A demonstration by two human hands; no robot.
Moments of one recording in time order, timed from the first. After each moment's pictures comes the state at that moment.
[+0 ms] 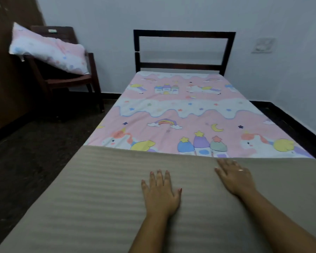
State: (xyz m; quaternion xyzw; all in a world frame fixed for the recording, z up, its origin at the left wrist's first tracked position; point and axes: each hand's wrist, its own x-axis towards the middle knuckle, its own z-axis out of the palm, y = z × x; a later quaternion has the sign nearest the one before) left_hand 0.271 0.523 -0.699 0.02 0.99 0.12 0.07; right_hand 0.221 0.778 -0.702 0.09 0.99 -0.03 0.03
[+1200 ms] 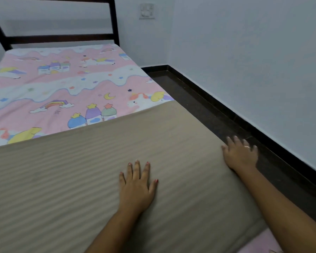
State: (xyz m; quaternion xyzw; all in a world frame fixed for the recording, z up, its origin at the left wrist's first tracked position) left_hand 0.449 0.701 -0.700 0.27 0.95 0.09 0.08; right_hand 0.538 1.015 -0.654 0.45 0.89 -0.03 0.03
